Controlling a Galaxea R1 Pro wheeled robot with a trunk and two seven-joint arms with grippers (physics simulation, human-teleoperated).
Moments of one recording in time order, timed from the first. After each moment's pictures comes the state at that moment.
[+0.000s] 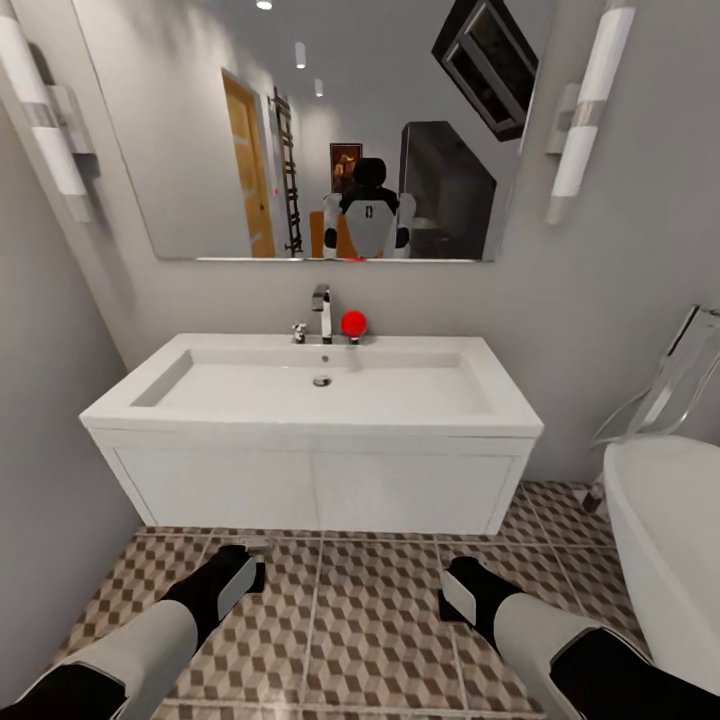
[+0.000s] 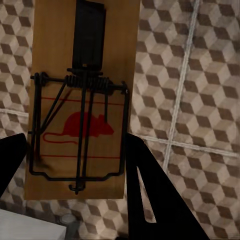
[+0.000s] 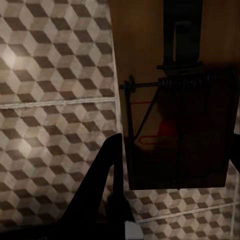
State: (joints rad) left arm -0.76 0.00 -0.32 -0.32 0.45 0.49 0.36; right arm -0.83 0.10 0.48 -0.08 -0.58 0.49 -0.37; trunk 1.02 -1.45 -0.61
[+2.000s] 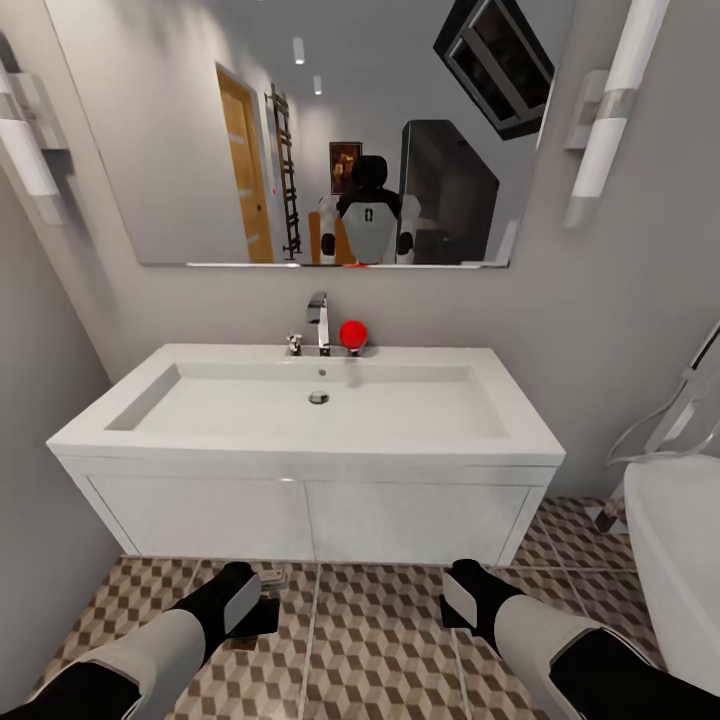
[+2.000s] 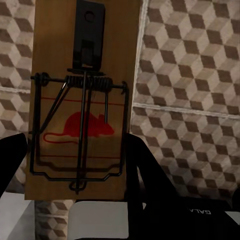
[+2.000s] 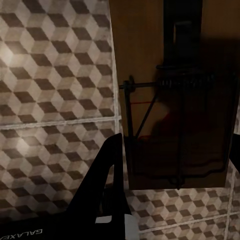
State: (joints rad) left arm -0.76 -0.04 -0.31 -0.21 0.49 0.63 0.22; right arm -0.83 0.10 0.48 -0.06 -0.58 0.51 -0.37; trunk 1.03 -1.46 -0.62
